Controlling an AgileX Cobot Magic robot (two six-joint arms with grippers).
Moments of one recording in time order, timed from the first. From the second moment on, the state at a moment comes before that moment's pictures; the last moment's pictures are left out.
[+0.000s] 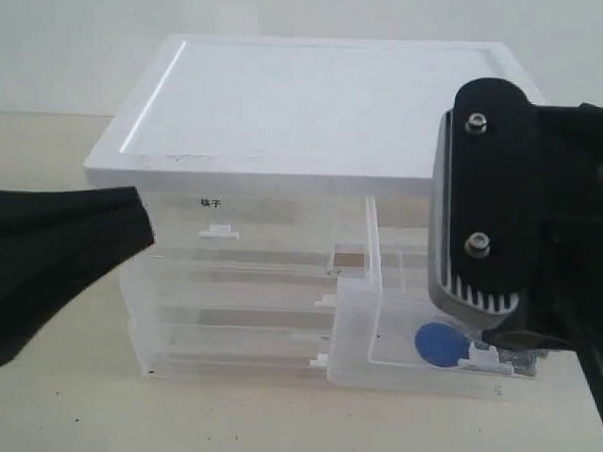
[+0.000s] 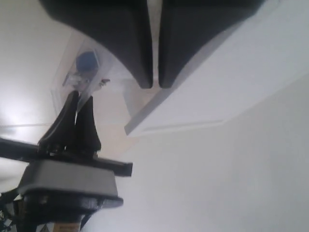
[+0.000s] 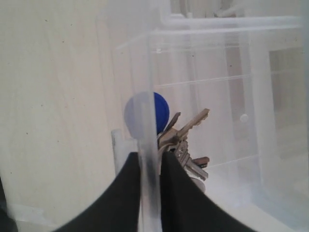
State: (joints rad) left arm -0.97 0.74 -0.32 0.09 -0.34 0.19; right arm 0.93 1.08 -1.00 -0.14 1.15 -0.52
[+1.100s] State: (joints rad) left arm -0.79 1.58 -0.51 -0.06 -0.84 0.21; right arm 1.00 1.07 -0.99 -0.04 1.21 -0.58
